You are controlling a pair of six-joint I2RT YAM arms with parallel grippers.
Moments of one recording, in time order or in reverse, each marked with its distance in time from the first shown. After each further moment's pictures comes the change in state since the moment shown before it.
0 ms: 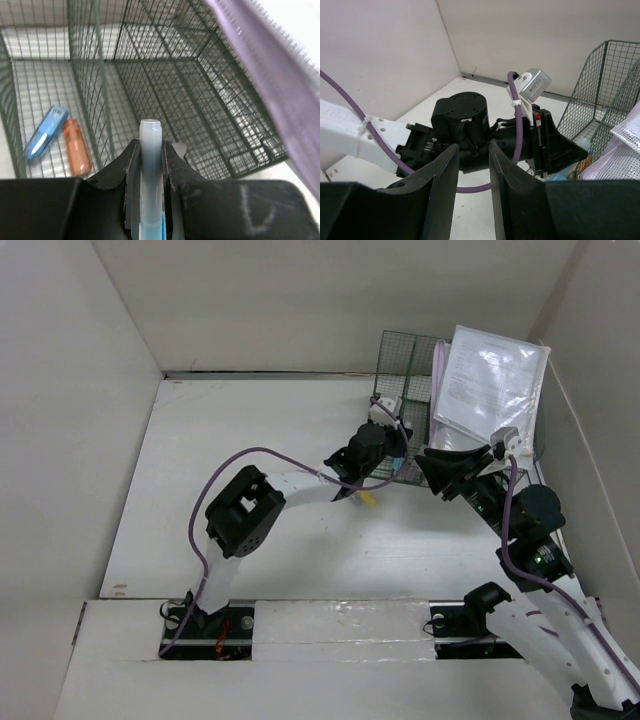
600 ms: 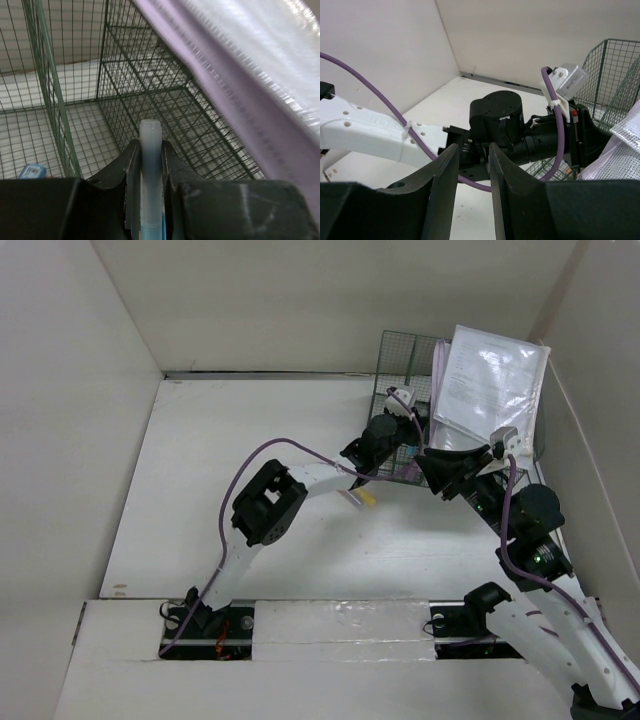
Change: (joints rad) left arm 0.018 0.233 0.300 0.066 0.074 0.077; right arm 0.000 0.004 -0.001 0.000 0.003 0.000
